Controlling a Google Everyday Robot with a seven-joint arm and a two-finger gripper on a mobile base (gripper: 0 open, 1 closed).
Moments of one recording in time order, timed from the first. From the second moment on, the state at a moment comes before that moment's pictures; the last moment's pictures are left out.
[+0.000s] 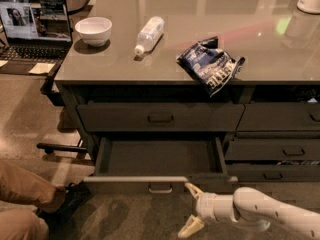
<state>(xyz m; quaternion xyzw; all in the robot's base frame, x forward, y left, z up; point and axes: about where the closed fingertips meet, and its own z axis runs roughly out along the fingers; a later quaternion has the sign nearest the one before) 0.430 -0.097 0.399 -0.56 0.70 0.24 0.38</state>
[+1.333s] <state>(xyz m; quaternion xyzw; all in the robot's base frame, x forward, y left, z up) 0.520 -0.084 0.396 -0.55 0.70 0.19 0.41</state>
